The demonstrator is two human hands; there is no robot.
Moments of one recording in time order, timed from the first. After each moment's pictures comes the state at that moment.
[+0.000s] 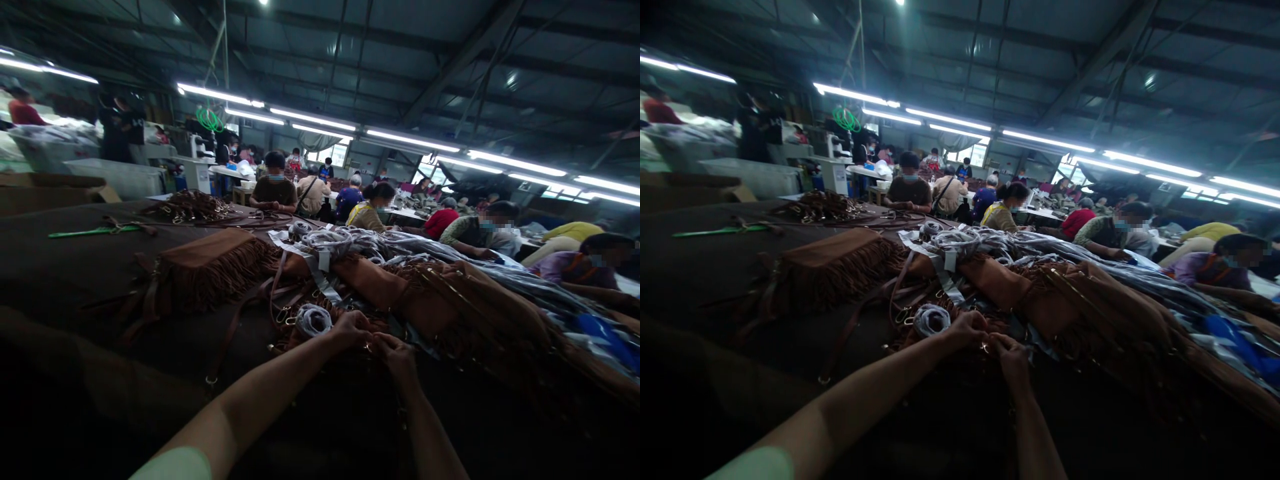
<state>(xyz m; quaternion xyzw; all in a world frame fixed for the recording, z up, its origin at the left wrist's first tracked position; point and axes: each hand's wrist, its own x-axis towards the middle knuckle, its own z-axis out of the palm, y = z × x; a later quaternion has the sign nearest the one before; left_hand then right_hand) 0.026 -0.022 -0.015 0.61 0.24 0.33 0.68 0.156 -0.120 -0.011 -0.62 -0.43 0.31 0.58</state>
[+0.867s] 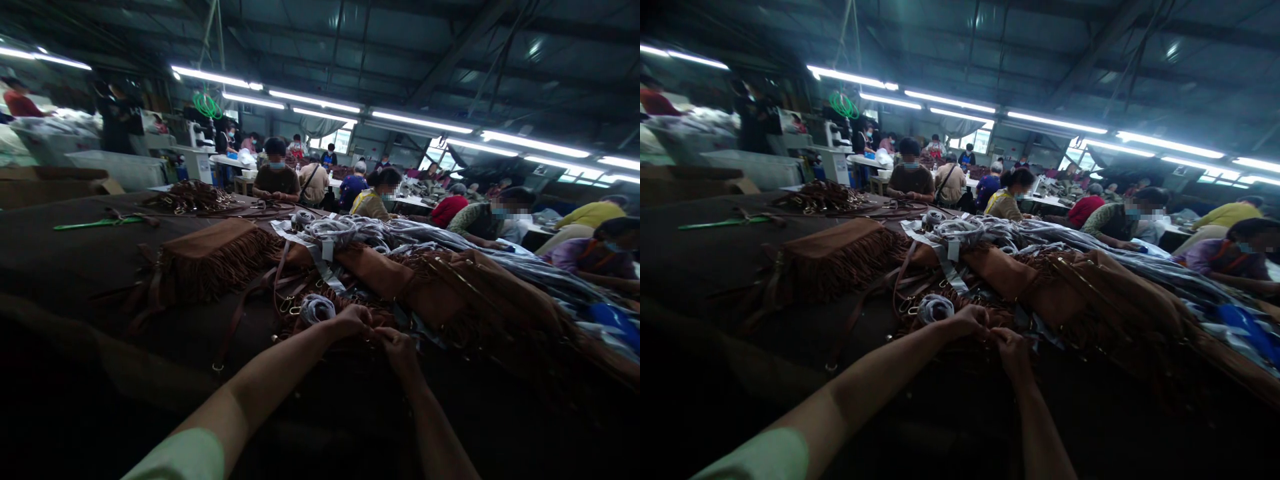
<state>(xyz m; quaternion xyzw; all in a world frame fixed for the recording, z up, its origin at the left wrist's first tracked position) 0.020 -0.019 -0.010 0.60 0.22 0.24 0.73 0.155 -0.128 -0.005 -0.68 -0.59 0.17 0.39</state>
